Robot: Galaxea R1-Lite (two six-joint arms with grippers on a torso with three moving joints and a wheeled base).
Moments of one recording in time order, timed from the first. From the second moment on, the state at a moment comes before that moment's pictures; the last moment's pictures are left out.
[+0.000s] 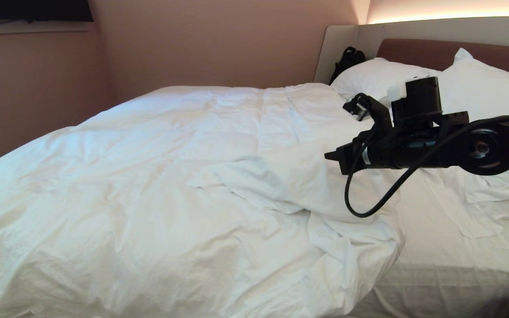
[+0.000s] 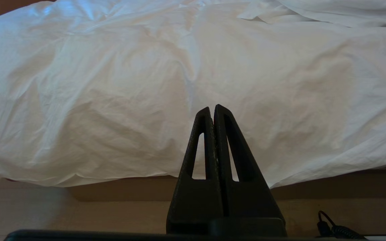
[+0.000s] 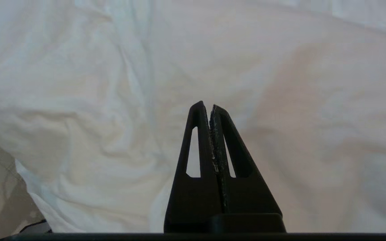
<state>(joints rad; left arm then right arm) 0.01 0.00 0.00 0.01 -0.03 0.07 0.39 1.82 -1.40 0.00 0.14 -0.12</state>
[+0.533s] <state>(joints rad) 0.01 0.00 0.00 0.01 -0.03 0.07 0.49 1.84 -1.42 0.15 0.04 -0.17</state>
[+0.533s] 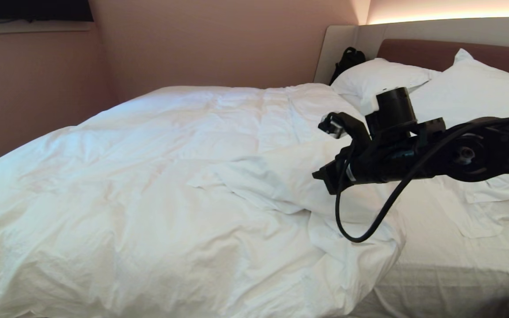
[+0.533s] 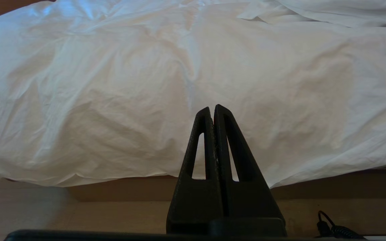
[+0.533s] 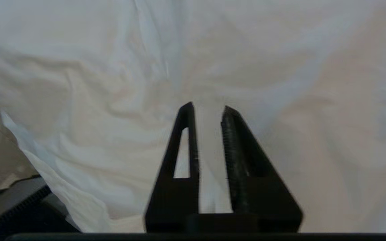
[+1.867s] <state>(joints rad) 0.01 0.00 0.00 0.01 -0.03 0.07 0.59 2.20 -1.69 0.28 -0.29 -0.21</state>
